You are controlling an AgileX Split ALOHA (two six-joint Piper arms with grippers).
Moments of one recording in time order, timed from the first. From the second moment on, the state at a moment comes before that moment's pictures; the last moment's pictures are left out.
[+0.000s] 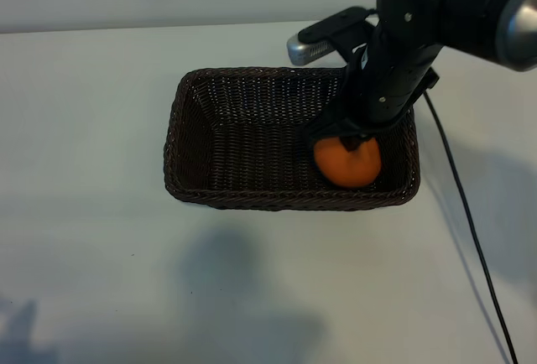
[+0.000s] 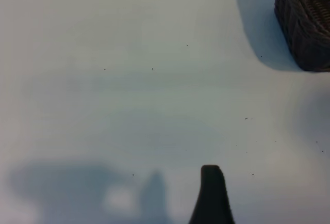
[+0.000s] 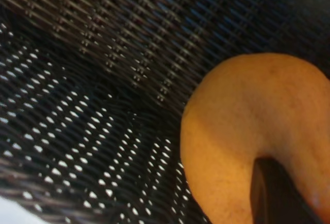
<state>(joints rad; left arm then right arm) -0.03 -0.01 -0.51 -0.08 1.10 0.02 0.44 1.89 -1.41 0.09 0.91 0.01</state>
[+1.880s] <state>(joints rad) -0.03 -0.01 -0.51 -0.08 1.10 0.02 0.44 1.97 -1.71 0.15 1.18 -0.01</state>
